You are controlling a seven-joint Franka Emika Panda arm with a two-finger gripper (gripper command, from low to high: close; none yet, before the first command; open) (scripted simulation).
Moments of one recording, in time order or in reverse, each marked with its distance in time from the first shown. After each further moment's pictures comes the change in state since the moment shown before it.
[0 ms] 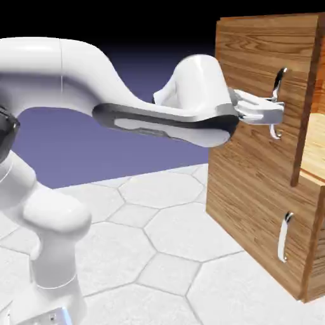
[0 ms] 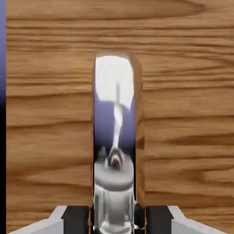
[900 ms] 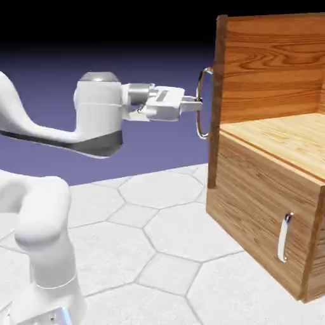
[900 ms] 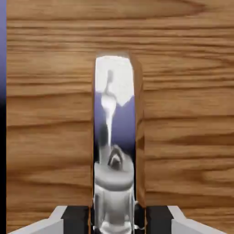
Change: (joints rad) arm -0.796 -0.489 0.742 -0.546 1.001 -0.104 -0.583
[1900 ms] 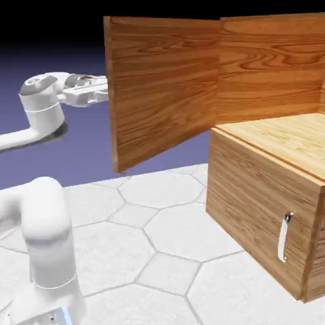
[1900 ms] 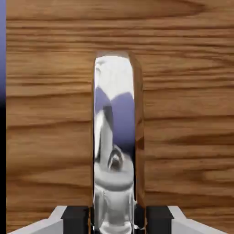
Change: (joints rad) arm 0.174 -0.304 0.862 0.159 1.111 -1.106 -0.423
